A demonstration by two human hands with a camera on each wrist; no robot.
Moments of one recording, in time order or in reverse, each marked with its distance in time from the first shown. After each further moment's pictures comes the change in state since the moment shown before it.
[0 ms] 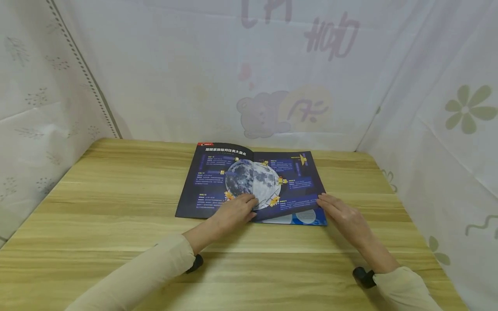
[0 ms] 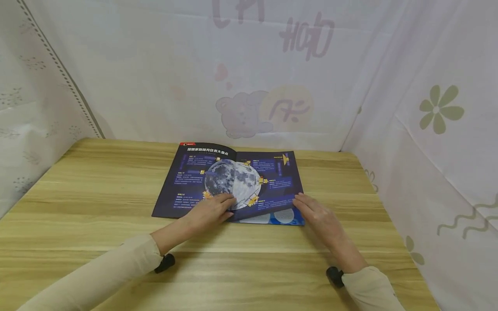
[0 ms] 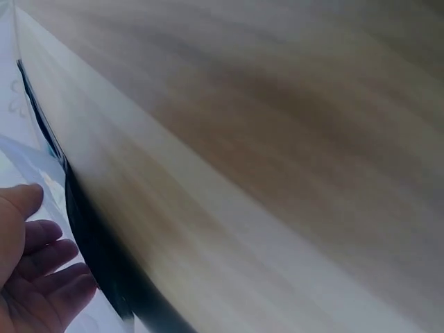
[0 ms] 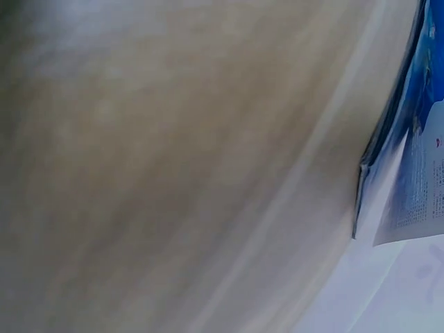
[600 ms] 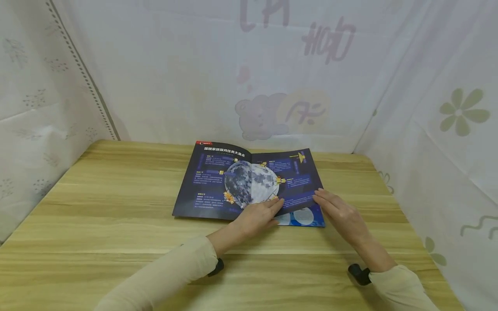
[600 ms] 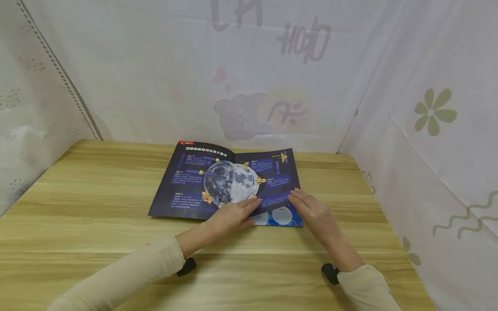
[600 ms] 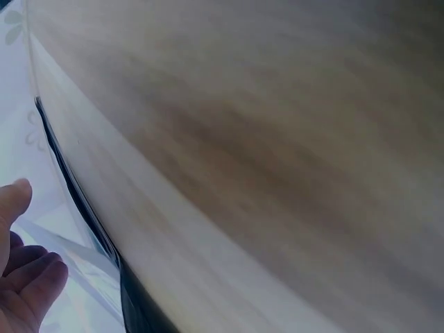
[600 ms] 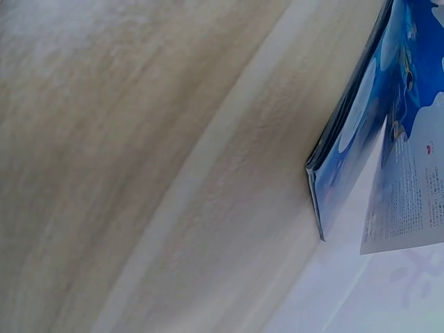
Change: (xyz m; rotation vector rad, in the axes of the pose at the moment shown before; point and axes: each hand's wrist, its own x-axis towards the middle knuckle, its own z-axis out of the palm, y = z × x) left_hand 0.027 0.041 0.006 -0.036 0.011 0.087; right_hand 0.016 -0.008 -0.006 -0.045 0.040 0.011
